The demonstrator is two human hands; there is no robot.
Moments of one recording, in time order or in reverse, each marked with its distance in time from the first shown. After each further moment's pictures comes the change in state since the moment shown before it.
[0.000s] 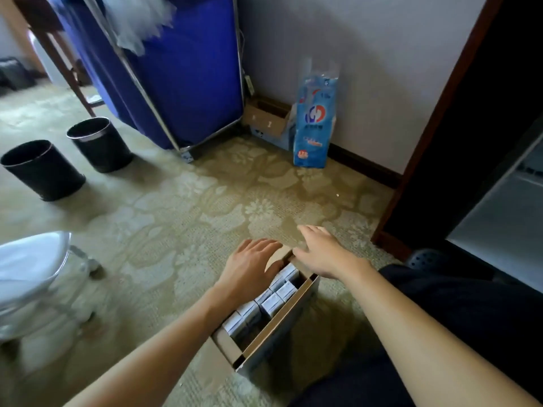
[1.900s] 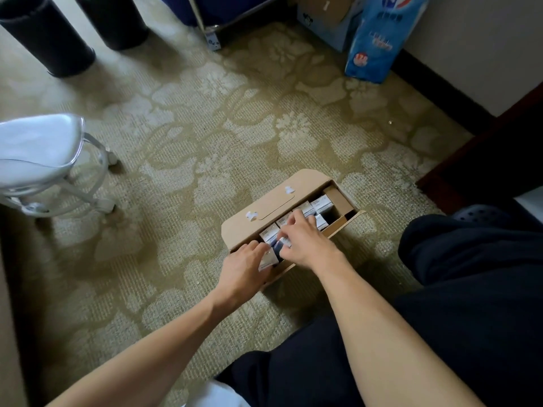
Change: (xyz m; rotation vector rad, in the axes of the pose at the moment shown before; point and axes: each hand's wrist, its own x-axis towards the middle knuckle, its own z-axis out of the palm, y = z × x) left_hand -0.127 -0.040 0.131 -0.122 -0.124 -0.415; right_hand 0.017 -0.033 0.156 -0.172 -0.270 -0.118
